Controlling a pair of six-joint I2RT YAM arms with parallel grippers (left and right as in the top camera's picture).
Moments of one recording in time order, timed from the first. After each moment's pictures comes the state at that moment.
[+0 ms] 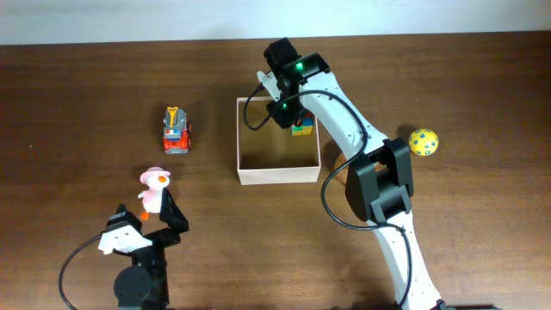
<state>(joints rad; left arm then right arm) -0.04 0.01 0.02 -0.06 -0.23 -0.33 0.46 2.51 2.35 -1.17 -0.01 -0.21</state>
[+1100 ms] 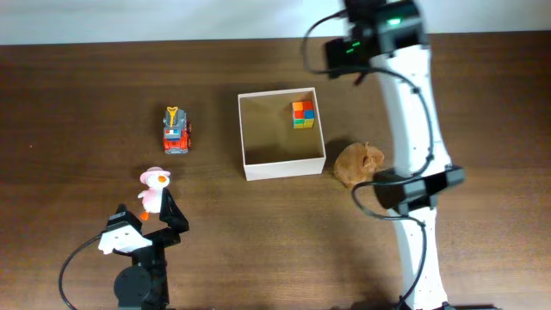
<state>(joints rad) -0.04 0.01 0.02 -0.06 -0.23 -0.33 0.23 2.47 3.05 -1.69 0.18 0.15</state>
